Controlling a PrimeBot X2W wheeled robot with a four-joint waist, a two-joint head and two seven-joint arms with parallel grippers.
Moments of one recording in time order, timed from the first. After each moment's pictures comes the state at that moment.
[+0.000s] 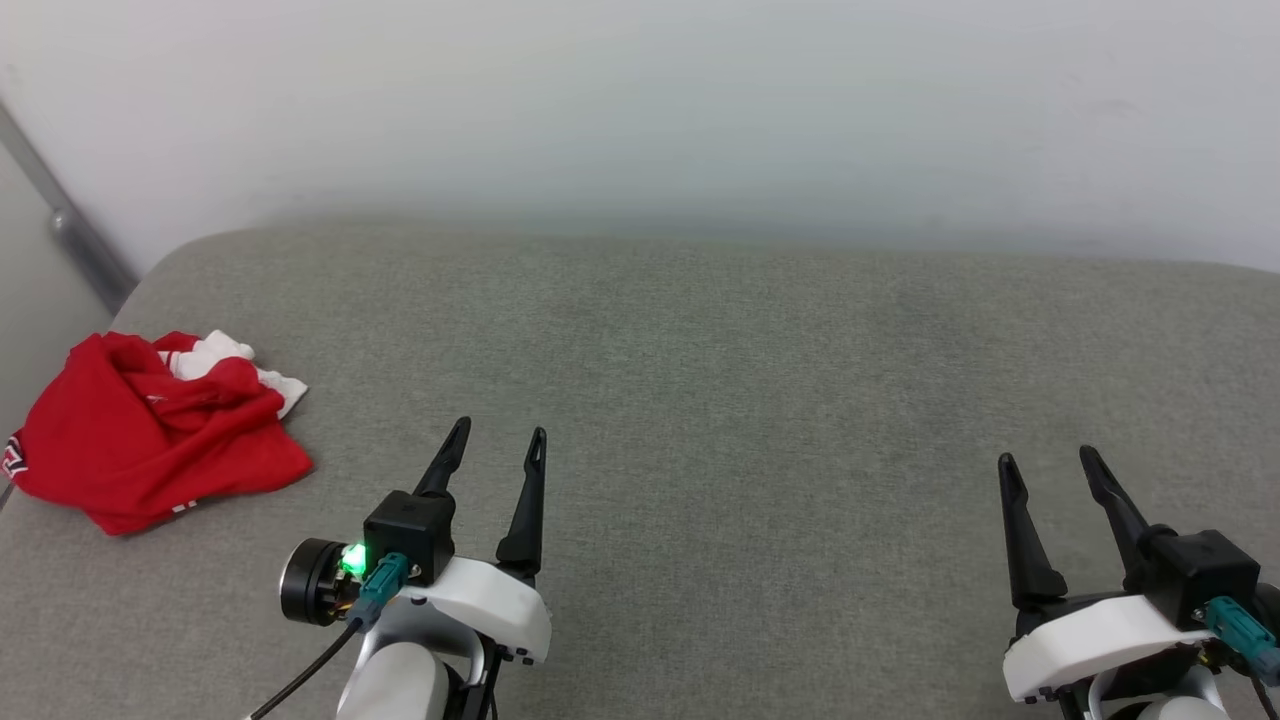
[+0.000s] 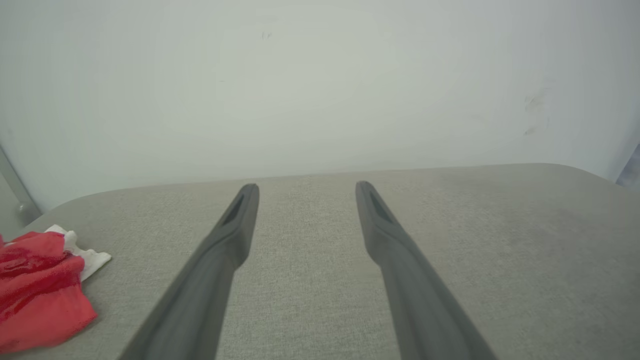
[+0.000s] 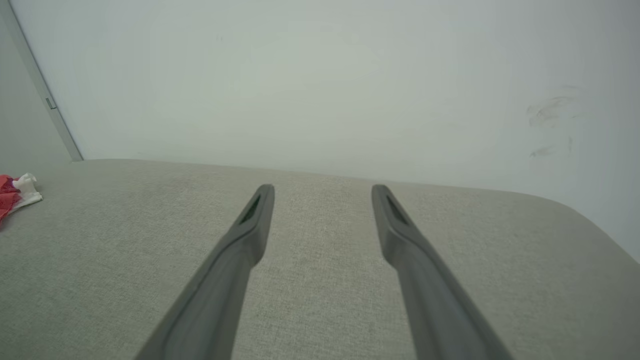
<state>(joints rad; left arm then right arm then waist) -0.21 0.06 -0.20 0.34 -0.13 -0.04 -0.26 -0.03 -0.05 -0.05 0.11 0.05 0.13 -0.16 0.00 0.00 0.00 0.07</state>
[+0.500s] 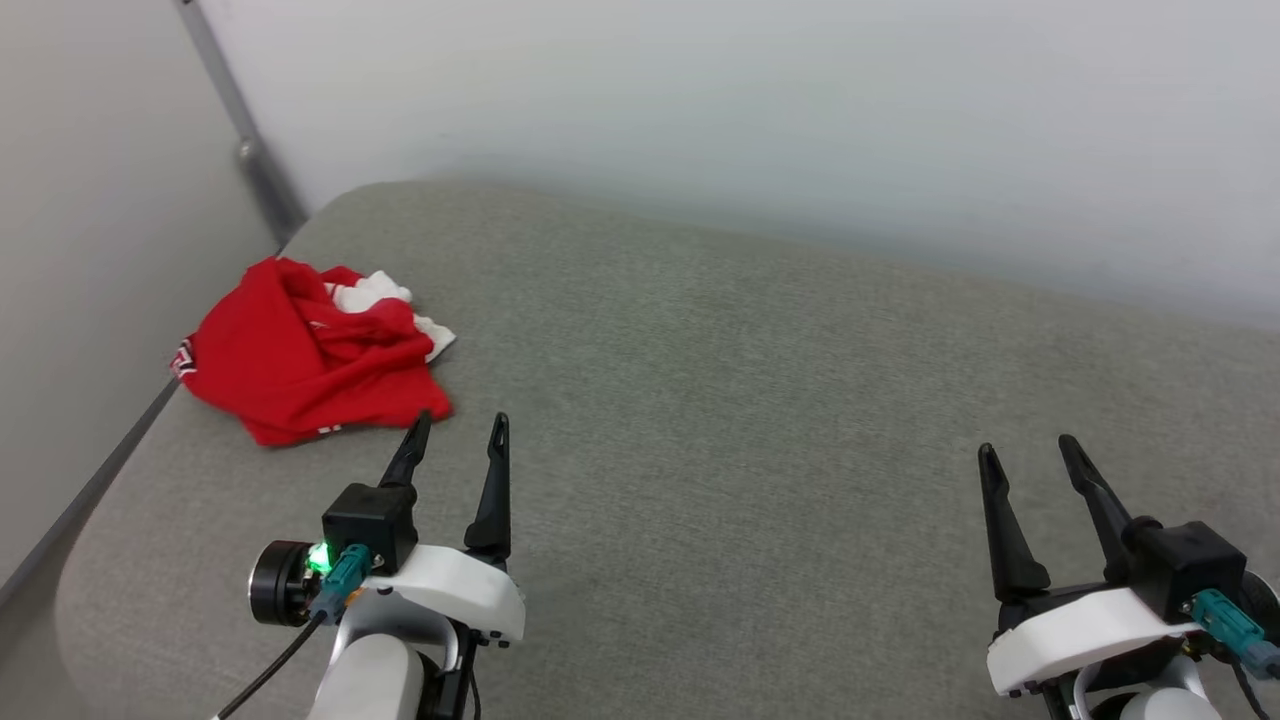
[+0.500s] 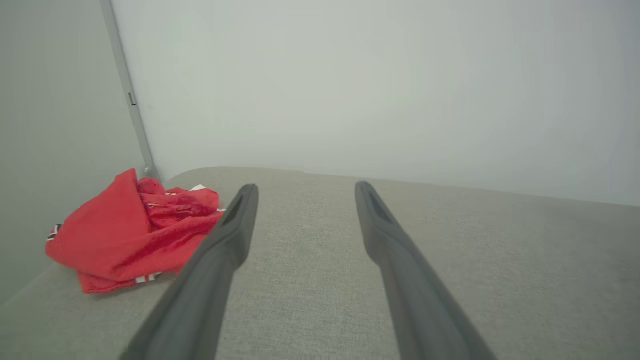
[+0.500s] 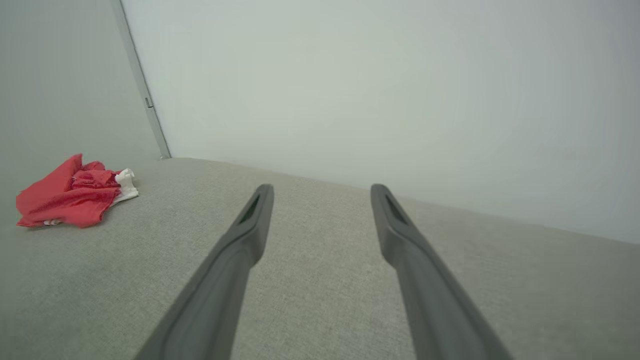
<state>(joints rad) -0.22 0.06 -0.16 0.34 -0.16 -0.01 -0.26 -0.04 -0.05 -0.02 0.10 0.08 0.13 -0.17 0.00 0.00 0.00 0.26</state>
